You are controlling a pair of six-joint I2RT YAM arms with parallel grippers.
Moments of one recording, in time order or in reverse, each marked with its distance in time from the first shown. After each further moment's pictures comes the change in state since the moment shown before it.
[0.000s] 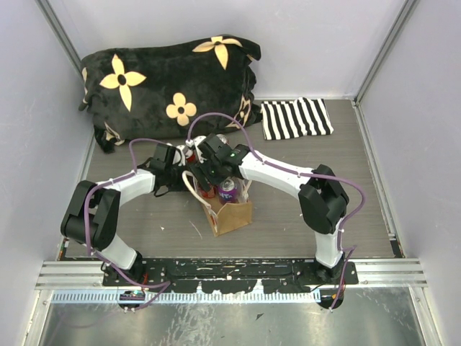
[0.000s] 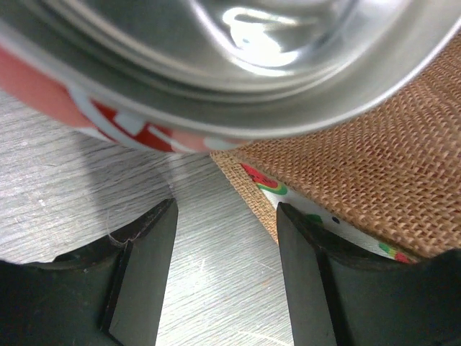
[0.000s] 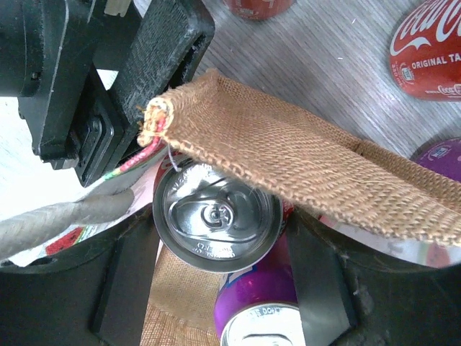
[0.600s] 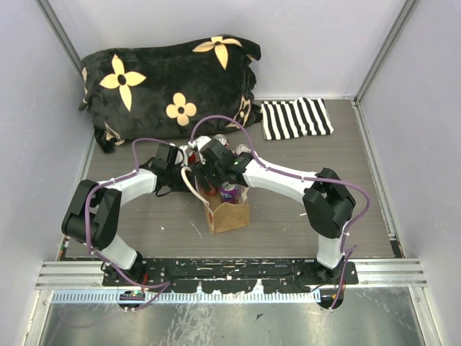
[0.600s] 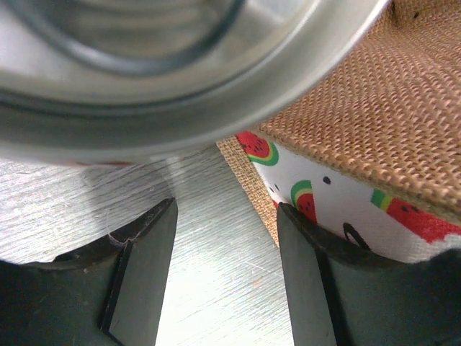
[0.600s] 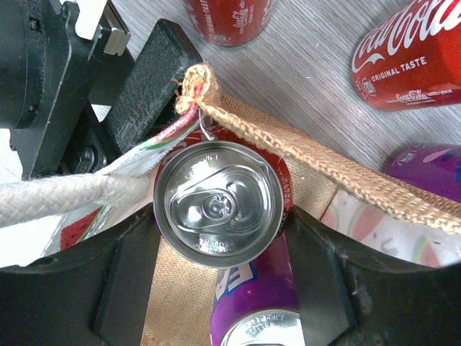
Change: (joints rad) left arm -0.020 0.008 0.010 0.000 0.015 0.011; right arm 0.019 -0.074 -0.153 0.200 0.124 0.006
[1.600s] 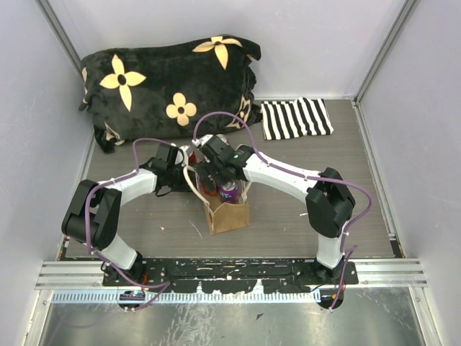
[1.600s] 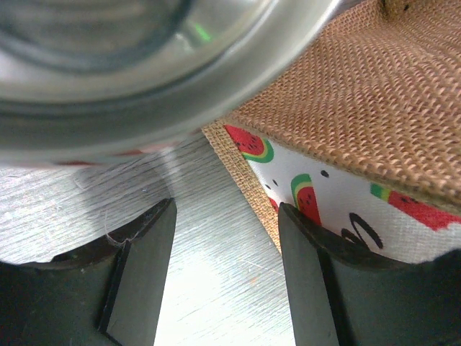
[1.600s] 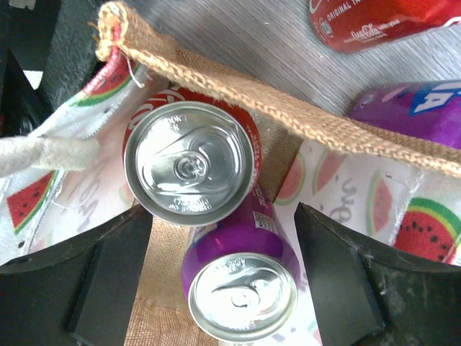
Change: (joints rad) left arm 0.000 0.000 0.000 0.000 0.023 0.014; right arm -0.001 0.008 0.097 -0.230 0.065 0.034
